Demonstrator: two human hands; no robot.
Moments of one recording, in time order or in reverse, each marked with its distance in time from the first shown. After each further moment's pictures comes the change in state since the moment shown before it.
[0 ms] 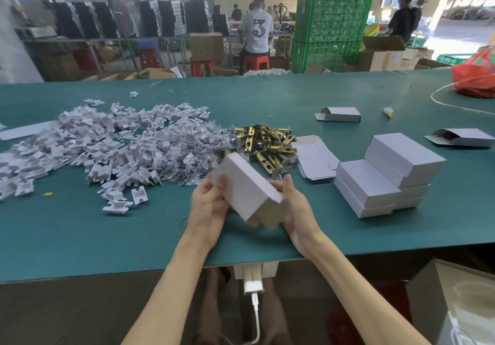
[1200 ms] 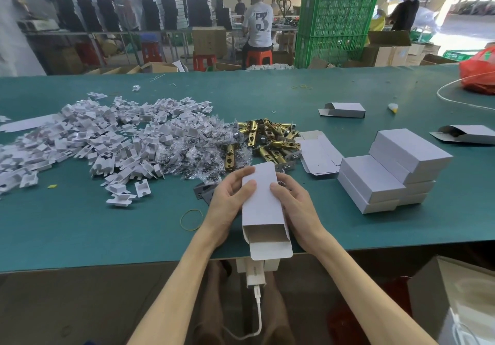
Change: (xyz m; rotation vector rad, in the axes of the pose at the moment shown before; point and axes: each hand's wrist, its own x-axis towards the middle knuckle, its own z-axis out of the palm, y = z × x) left_hand -0.009 -0.013 0.013 0.354 -0.145 -0.030; right_hand 0.000 0.005 -0.003 -0.123 -0.058 -0.102
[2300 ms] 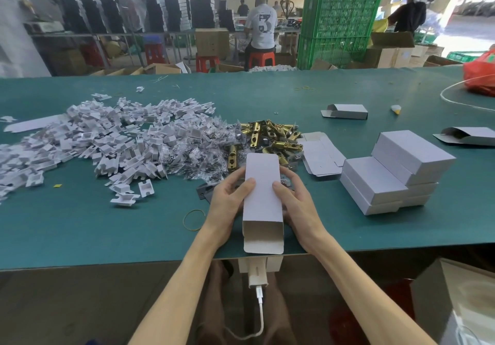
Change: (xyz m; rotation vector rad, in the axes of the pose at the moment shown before) left_hand 0.002 0.000 -0.001 -0.013 0.064 0.020; right_hand 0.003 0.003 0.002 0.034 0.027 -0.013
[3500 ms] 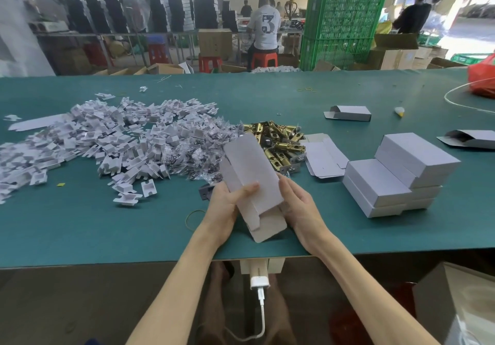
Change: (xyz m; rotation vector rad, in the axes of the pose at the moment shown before) left_hand 0.002 0.007 -0.007 -0.119 -0.023 -0.044; right_hand -0.005 -0.008 0.001 0.009 -0.111 0.046
